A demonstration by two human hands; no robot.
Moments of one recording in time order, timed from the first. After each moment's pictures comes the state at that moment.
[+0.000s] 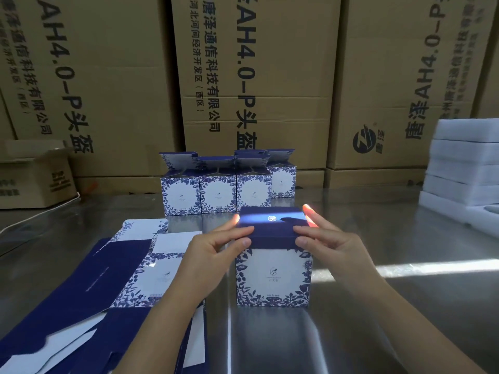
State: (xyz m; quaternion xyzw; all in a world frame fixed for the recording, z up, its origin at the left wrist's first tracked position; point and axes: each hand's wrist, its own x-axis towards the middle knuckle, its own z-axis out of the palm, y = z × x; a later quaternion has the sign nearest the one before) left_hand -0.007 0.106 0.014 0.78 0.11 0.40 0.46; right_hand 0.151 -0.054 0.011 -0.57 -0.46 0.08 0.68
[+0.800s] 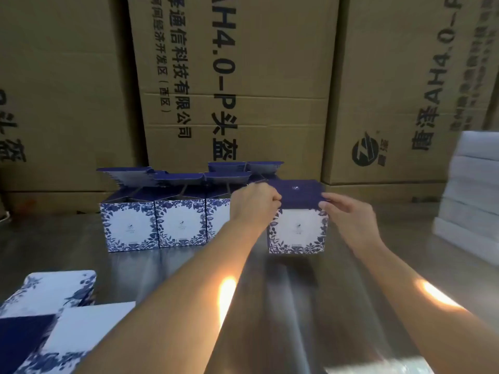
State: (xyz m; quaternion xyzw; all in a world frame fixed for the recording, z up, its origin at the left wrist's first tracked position) left_hand 0.256 0.182 0.093 0.91 0.19 0.37 0.05; right_hand 0.382 0.035 0.053 -0.71 -0.31 -0.09 0.63
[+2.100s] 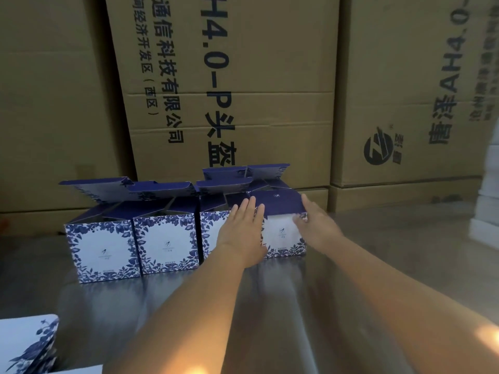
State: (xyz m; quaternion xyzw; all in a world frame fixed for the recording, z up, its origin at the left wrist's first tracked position) left_hand 0.299 0.267 0.027 0.96 0.19 0.15 -0.13; right_hand 0.430 0.145 0.026 -0.88 -0.33 -0.02 0.35
